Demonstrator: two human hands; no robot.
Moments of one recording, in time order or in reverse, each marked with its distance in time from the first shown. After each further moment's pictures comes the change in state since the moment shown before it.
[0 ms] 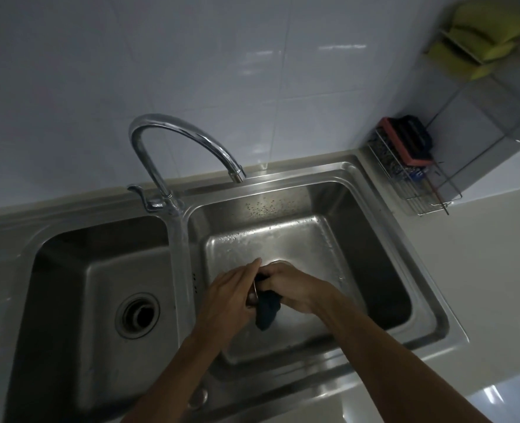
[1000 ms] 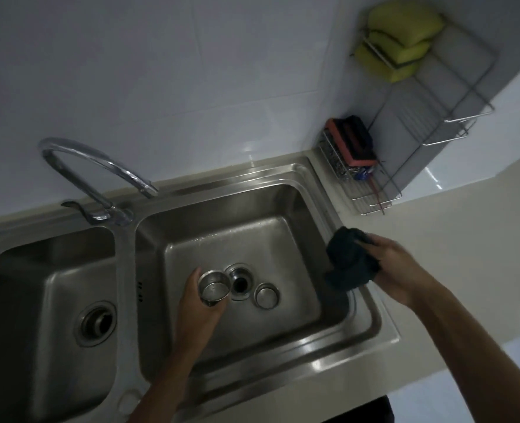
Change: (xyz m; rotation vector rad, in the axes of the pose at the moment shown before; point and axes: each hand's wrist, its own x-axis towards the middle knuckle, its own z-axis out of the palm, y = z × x) left_hand 0.015 0.063 0.055 -0.518 0.139 -0.842; right_hand -0.138 0.053 -0.248 0.535 0.476 -0.193
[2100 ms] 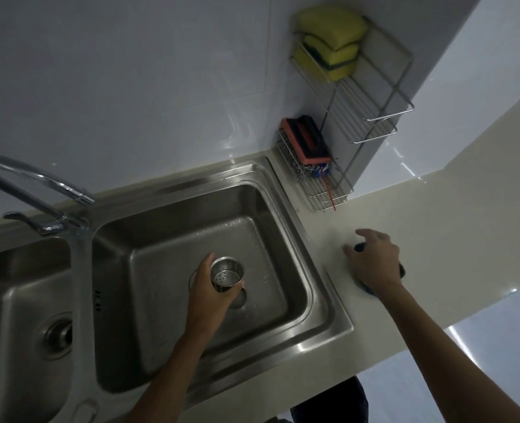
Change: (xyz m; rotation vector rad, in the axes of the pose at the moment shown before) left_hand -0.021 0.069 0.089 -0.036 -0.134 0.120; right_hand -0.014 -0.010 -0.068 -1.154 0.496 -0.138
